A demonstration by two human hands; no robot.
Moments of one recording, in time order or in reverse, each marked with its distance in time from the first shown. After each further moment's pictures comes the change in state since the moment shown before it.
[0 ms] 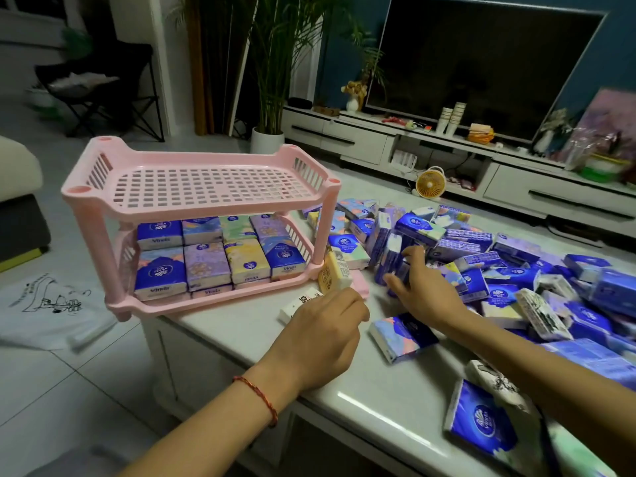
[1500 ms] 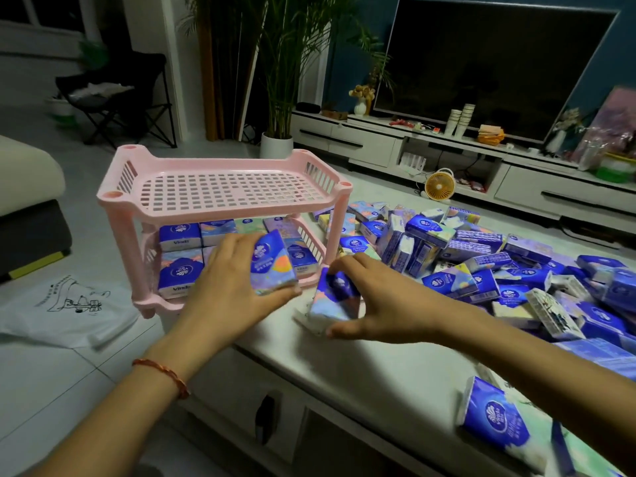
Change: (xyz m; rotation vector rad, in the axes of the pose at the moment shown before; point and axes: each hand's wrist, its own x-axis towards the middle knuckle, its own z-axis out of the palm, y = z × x) left_hand -0.025 -0.050 -0.084 -0.029 0.106 -0.637; right_hand -0.050 -0.098 -0.045 -0.070 -0.307 -0.603
